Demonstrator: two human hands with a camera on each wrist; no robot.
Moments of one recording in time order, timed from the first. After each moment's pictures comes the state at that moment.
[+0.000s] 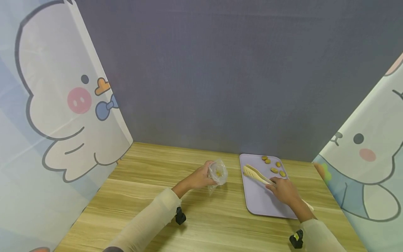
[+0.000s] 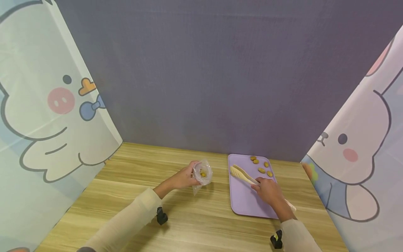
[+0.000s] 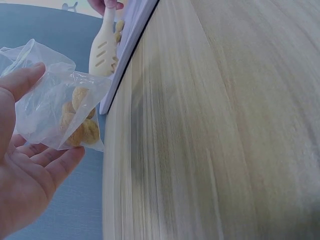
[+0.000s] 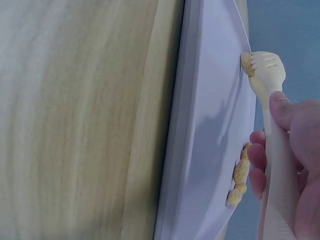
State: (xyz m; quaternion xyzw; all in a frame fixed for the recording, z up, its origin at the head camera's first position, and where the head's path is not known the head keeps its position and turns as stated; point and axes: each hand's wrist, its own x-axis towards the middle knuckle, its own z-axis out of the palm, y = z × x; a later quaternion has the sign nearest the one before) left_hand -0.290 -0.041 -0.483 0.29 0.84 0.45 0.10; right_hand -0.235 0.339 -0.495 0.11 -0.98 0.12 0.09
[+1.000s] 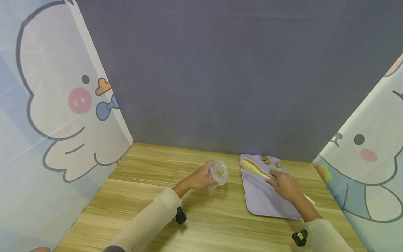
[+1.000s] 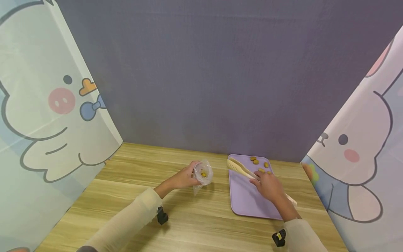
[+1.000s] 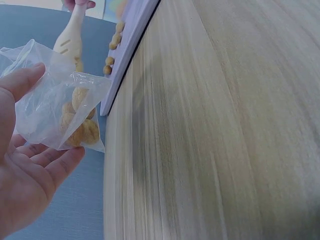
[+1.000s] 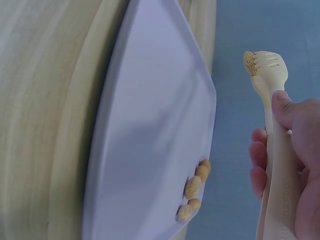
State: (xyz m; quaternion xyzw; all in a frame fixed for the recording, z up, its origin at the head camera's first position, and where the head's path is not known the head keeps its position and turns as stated) left_hand -0.292 -0.040 -0.484 0.28 0.84 0.44 0.10; right_hand -0.236 0.331 -0.464 0.14 -0.97 0.13 0.13
